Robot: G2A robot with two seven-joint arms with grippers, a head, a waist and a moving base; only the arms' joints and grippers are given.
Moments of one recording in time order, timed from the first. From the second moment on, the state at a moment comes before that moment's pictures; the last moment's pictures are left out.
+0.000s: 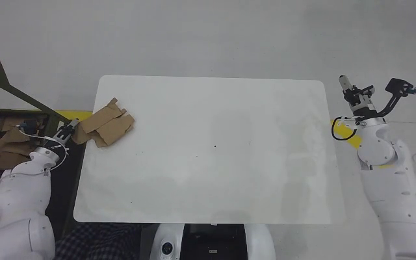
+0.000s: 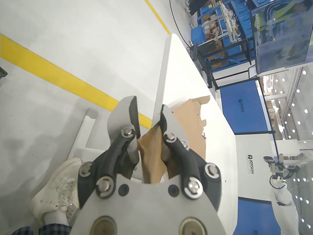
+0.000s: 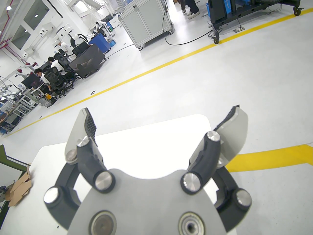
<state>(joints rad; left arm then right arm) 0.95 -0.90 -1.80 -0.34 0.28 -0.83 -0.54 -1.10 -1.00 1.47 -1.20 -0.48 -0.32 -0.02</state>
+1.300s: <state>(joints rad) 1.07 -0.91 -1.78 -0.94 -0.37 -0.69 -0.92 -1.10 -1.00 1.47 -1.20 -0.48 -0.32 -0.02</state>
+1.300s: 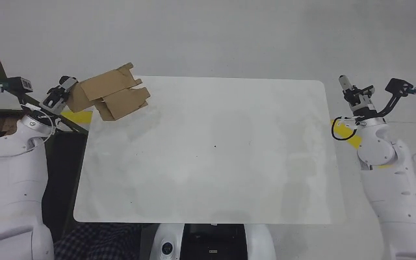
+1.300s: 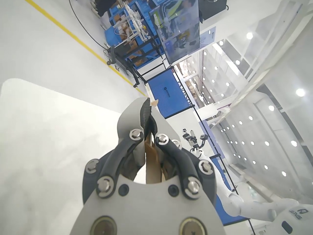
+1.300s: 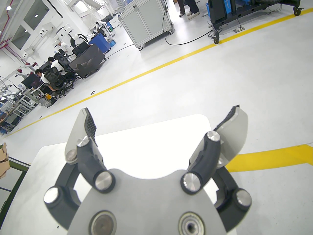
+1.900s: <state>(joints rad) 1.02 -0.97 -1.50 -1.11 -0.39 -0.56 -0.87 -1.10 -1.00 1.47 -1.20 -0.48 -0.32 -0.02</state>
